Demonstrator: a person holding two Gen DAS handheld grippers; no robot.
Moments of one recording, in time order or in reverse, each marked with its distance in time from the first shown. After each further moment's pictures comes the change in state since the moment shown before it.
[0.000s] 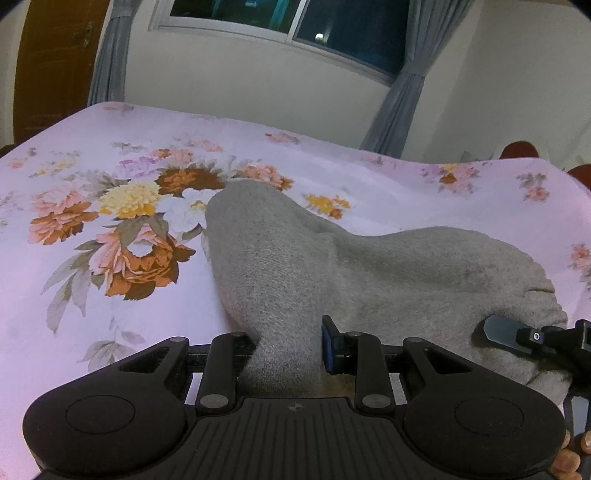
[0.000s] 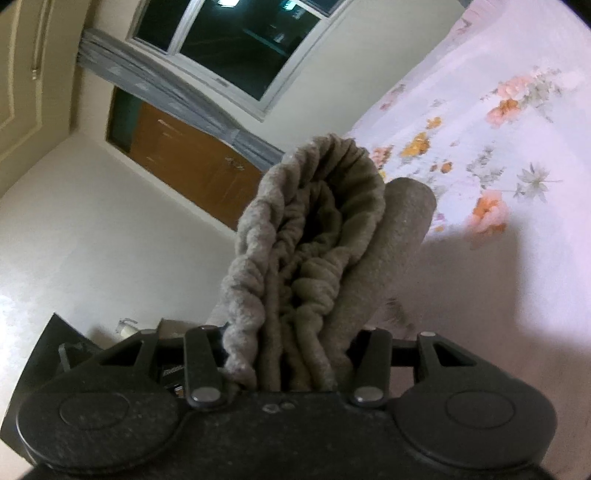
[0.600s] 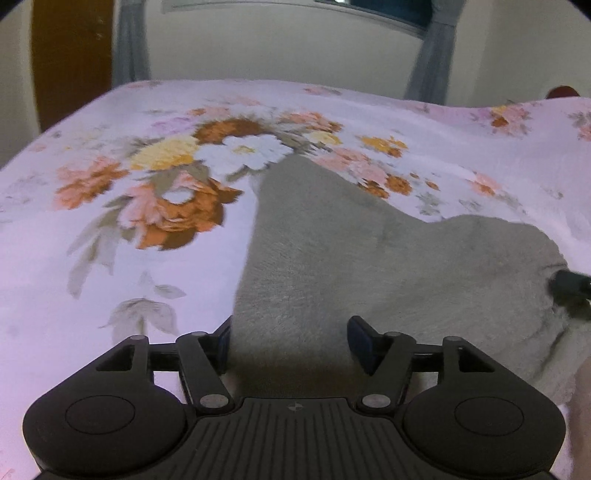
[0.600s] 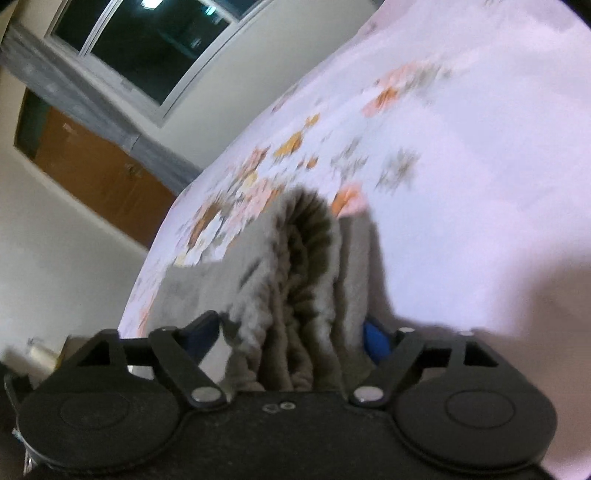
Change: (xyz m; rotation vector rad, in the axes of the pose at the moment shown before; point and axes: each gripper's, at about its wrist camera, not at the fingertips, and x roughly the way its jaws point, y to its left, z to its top) left arm 0.039 0.015 -0.038 0.070 0.101 0.195; right arm -0.020 -0.035 -0.012 0.017 -0.081 -0.369
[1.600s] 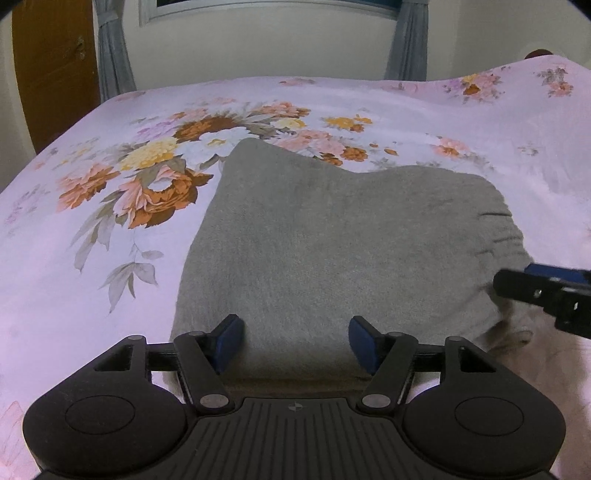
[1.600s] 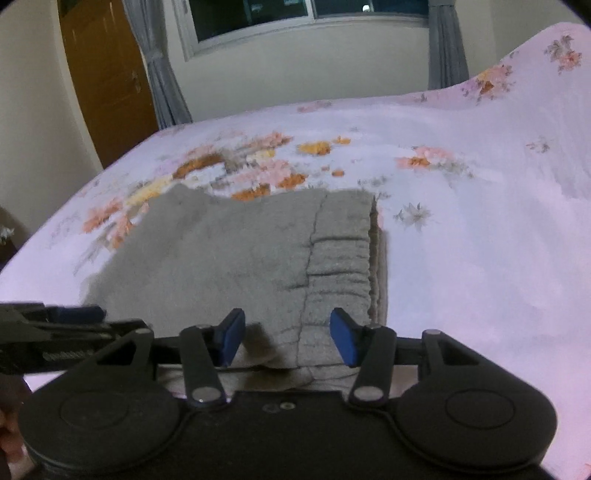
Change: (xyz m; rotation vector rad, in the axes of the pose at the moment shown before) left arm -0.044 -0.046 -0.035 0.108 0.033 0.006; right arm -0.013 0.090 -0.054 -0.504 0.000 -0.242
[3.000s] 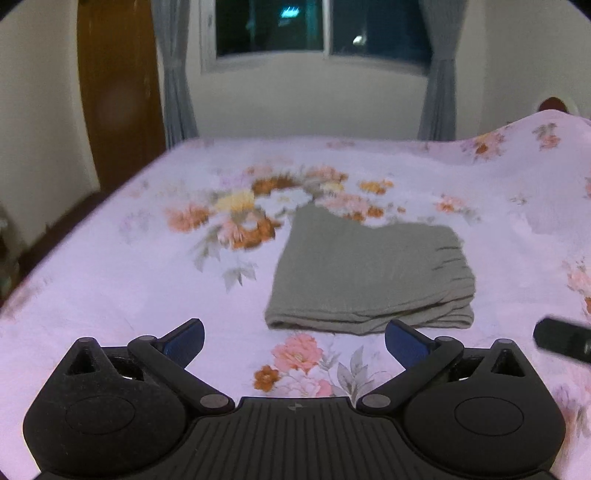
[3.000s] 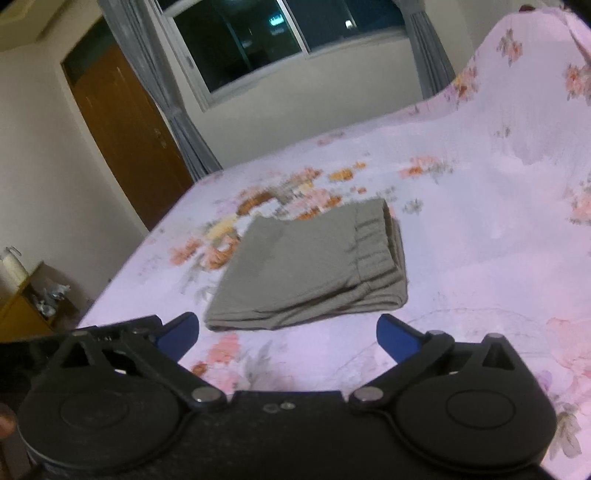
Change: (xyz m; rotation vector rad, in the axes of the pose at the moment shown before) left arm -0.215 0.011 -0.053 -0.045 -0.179 0.149; right arm -0.192 0.041 -0.041 0.178 -0.090 0.119
